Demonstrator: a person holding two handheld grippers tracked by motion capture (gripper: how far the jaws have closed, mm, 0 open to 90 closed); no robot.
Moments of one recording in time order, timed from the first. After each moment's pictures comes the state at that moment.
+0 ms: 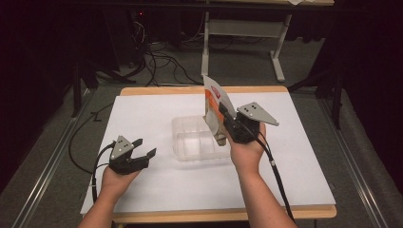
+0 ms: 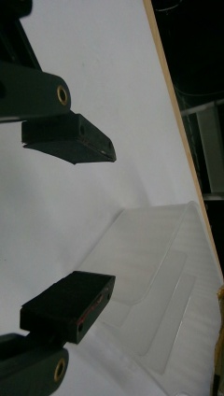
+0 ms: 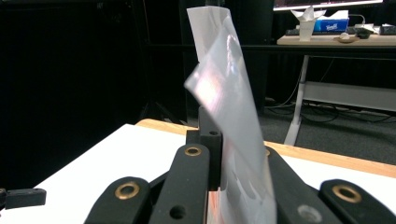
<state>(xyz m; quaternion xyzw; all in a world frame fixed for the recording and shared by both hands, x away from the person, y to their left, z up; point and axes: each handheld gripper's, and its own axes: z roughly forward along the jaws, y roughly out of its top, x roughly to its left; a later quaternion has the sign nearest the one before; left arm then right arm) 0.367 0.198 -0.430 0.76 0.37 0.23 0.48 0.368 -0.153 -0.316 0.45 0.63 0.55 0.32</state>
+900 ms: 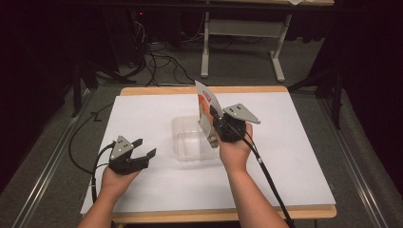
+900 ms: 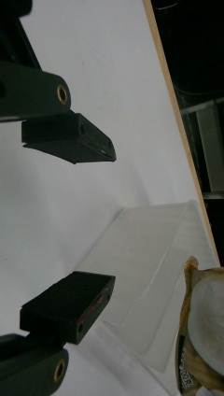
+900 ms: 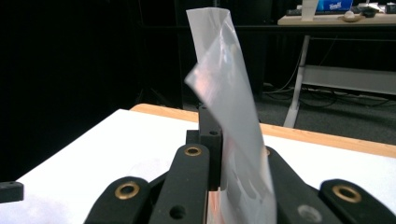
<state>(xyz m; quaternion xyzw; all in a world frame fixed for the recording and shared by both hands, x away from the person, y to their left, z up) 0.366 0.199 -0.429 0.76 0.37 0.23 0.48 0.389 -0.131 -0.342 0.46 0.64 0.53 0.31</state>
